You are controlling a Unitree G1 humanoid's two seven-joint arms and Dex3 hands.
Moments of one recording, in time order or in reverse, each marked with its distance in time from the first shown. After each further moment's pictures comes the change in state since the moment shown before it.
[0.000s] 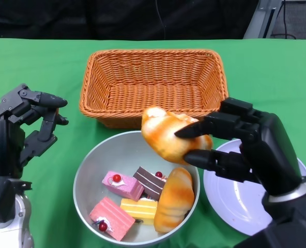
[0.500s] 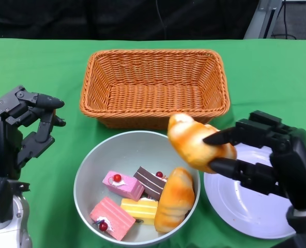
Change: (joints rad) left arm 0.000 0.007 0.004 0.018 -0.009 0.000 -0.001; right arm 0.133 -0.008 -0.097 -0.071 0.072 0.009 0.051
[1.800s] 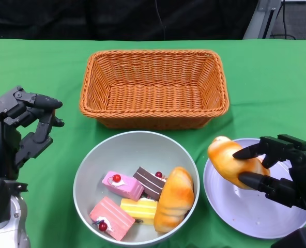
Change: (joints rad) left arm 0.000 0.007 0.002 0.006 -0.017 -0.001 -0.016; right arm 0.034 -0.054 -0.075 0.179 -0.057 0.014 -0.028
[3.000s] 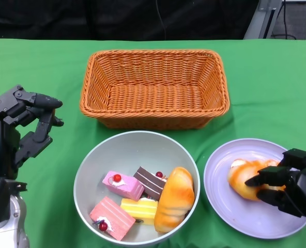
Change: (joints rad) left arm 0.000 0.000 0.008 -0.009 0.018 0.006 0.003; right arm -0.158 -0.204 0.239 0.369 -0.369 0.029 -0.463
